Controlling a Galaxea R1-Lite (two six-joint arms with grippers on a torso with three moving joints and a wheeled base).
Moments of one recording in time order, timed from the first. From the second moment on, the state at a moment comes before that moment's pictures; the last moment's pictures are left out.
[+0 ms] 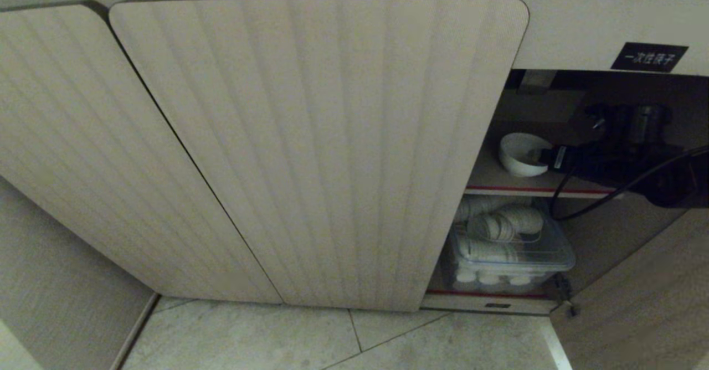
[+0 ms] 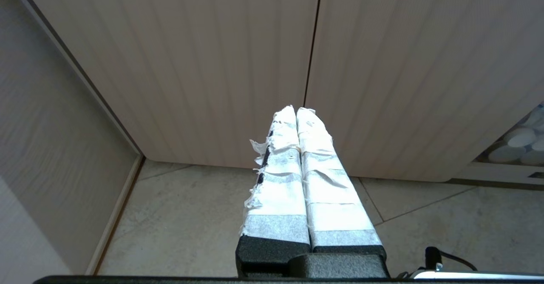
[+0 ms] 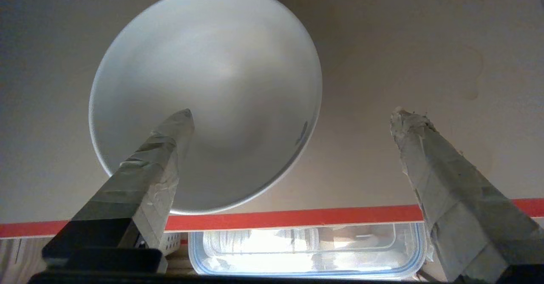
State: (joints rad) left arm 0.00 0.00 0.00 0.00 0.01 -0.03; right arm -0.08 2.00 -1.23 -0.46 0.04 0.16
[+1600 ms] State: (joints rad) left arm 0.00 0.00 0.00 0.00 0.01 -0.03; right arm -0.08 2.05 -1.36 -0.31 0.04 0.16
